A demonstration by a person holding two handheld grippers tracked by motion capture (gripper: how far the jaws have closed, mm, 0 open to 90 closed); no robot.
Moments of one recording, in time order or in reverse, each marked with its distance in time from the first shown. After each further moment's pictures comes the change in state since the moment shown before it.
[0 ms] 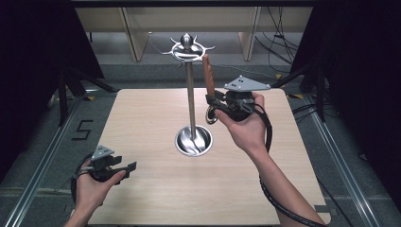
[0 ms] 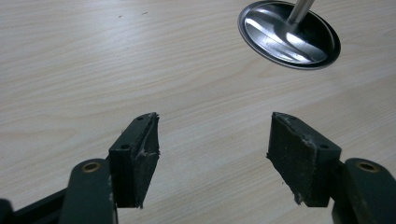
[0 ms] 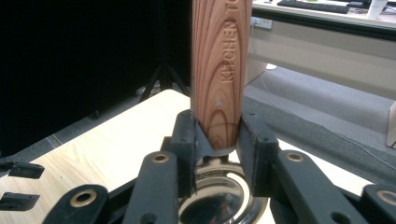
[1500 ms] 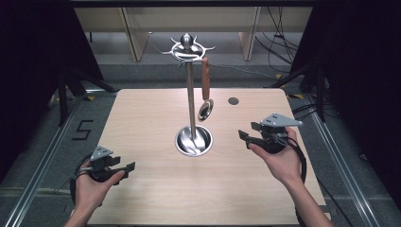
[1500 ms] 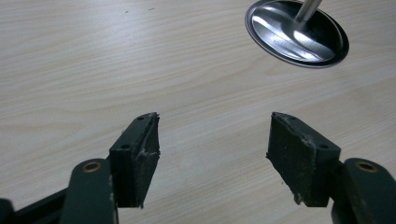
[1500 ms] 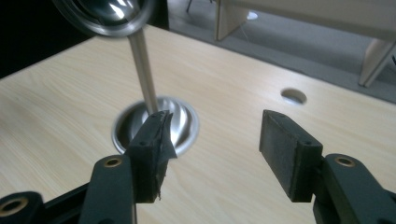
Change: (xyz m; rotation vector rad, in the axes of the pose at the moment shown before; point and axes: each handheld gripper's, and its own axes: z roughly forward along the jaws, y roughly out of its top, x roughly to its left) left arm 0.005 -0.003 -0.001 0.024 0.010 -0.003; right arm -0.052 -0.108 -0.052 0.171 -0.086 0.071
